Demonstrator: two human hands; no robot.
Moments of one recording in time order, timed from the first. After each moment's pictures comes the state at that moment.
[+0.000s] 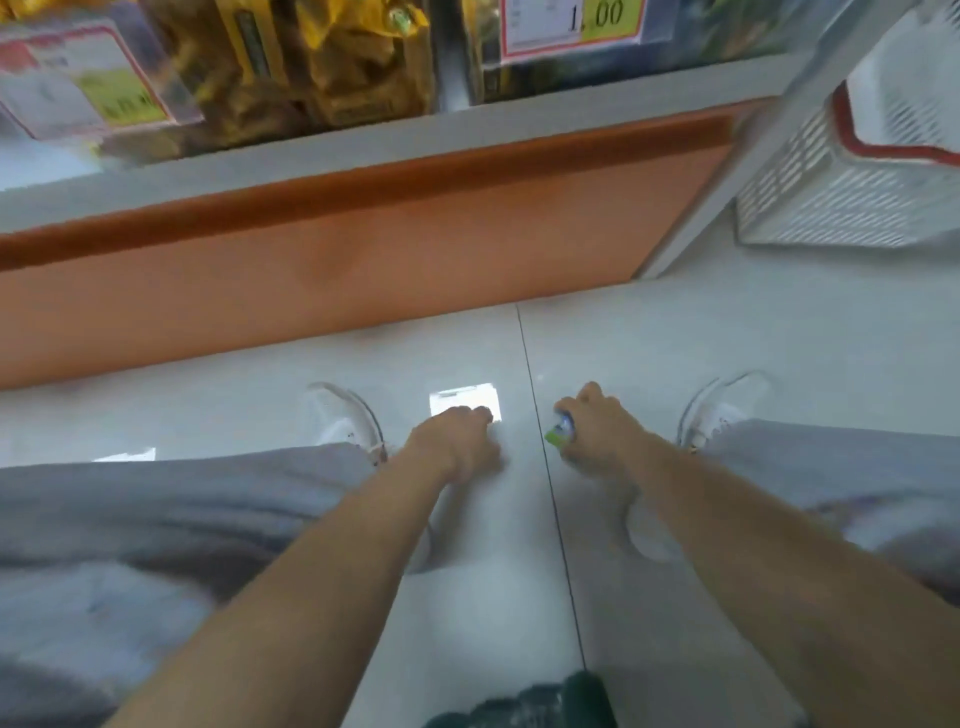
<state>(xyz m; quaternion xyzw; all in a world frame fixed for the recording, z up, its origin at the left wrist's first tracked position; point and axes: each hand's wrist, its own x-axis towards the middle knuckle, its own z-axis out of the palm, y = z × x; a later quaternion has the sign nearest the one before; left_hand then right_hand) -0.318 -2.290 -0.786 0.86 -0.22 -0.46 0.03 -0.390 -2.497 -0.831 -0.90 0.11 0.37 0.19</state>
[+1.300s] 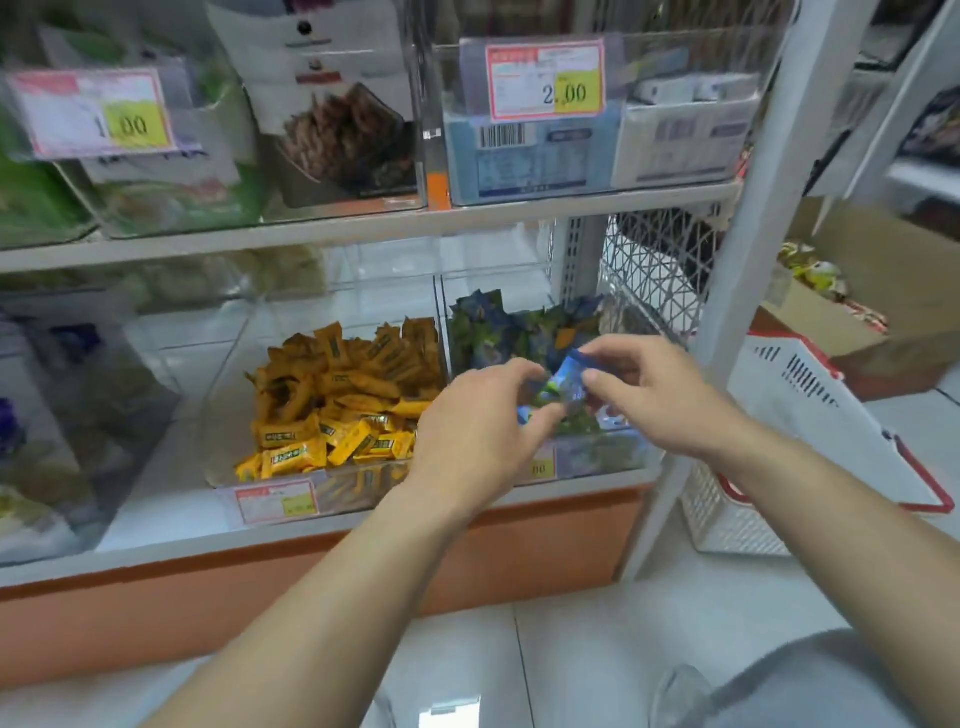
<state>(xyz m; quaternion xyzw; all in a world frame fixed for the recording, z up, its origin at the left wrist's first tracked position) -0.209 -2.378 -0.433 0.90 -0.30 0.12 0.28 -0.245 -2.575 -0.424 -0.88 -0.02 -0.12 0.46</state>
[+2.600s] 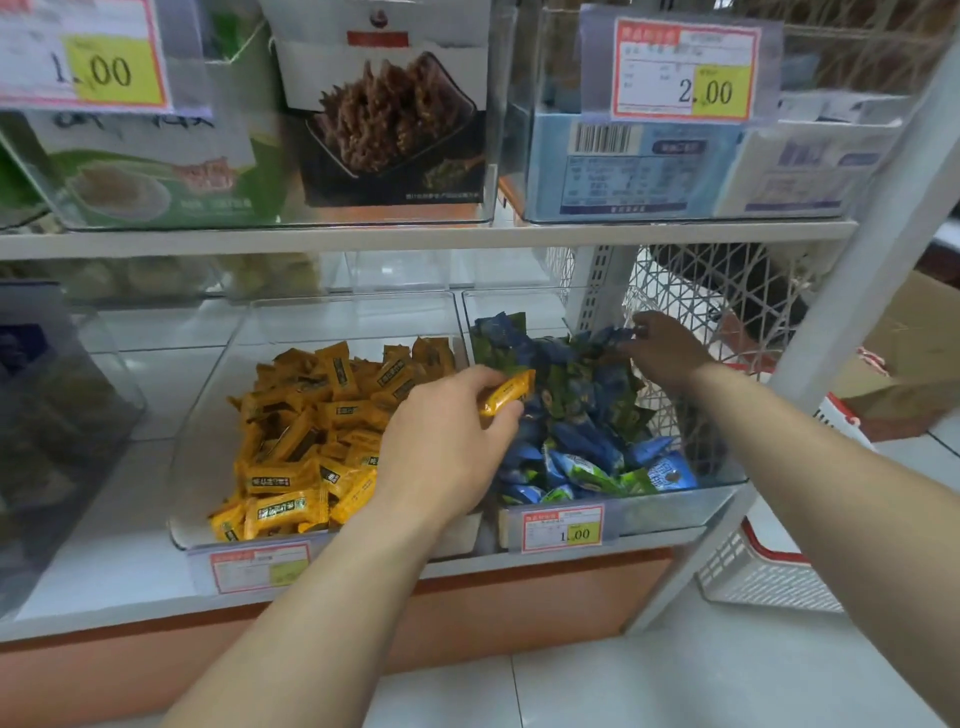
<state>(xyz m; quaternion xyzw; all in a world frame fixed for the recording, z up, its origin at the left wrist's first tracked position) -0.145 -2.341 -0.440 0.90 -0.22 0.11 0.36 -0.091 -2.637 -0.454 -0.91 0.20 -0.07 0.36</state>
